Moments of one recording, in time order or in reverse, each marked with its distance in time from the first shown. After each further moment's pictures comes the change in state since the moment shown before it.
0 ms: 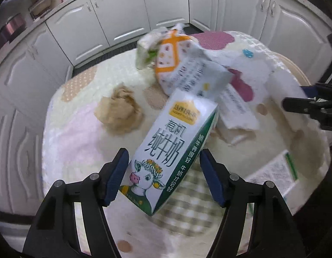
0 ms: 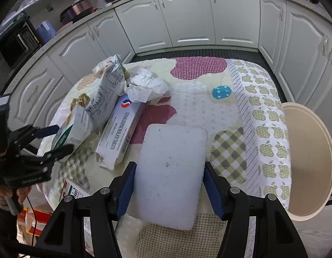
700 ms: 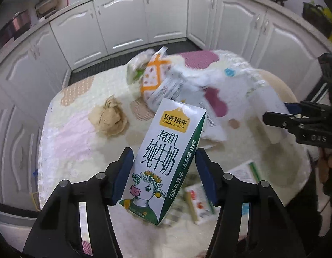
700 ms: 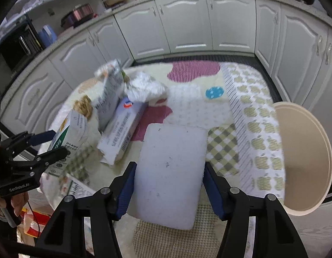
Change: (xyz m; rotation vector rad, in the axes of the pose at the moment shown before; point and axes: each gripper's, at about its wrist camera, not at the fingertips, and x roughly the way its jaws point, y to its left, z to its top) left arm -0.048 -0.021 -0.001 -0.049 -0.094 -0.062; right arm -0.028 -0.008 -0.014 0.021 -0.090 0.019
